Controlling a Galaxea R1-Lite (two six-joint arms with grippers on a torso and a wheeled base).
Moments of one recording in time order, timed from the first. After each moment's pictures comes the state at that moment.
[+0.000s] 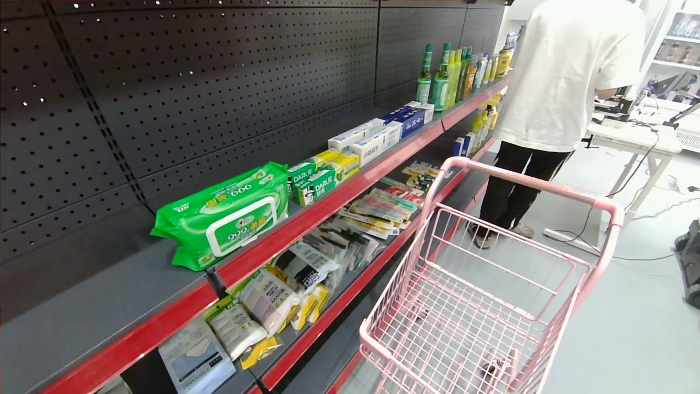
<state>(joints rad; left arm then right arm) 0.00 0.00 0.00 0.00 0.01 0.00 -0.07 0.44 -0.37 0.02 0.05 -0.24</state>
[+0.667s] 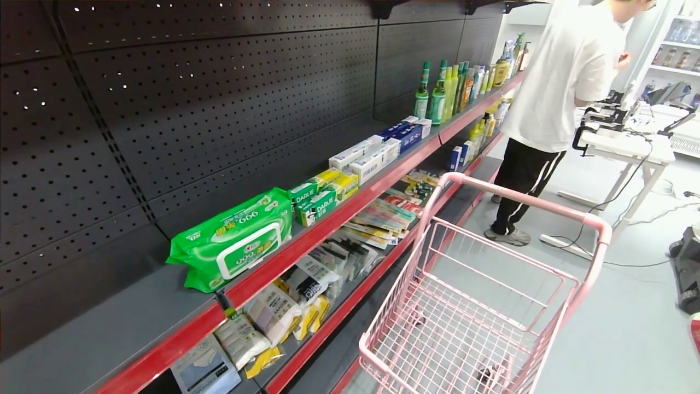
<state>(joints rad) 0.00 0.00 0.00 0.00 0.01 0.00 -0.07 0.46 -0.35 0.02 0.05 -0.24</state>
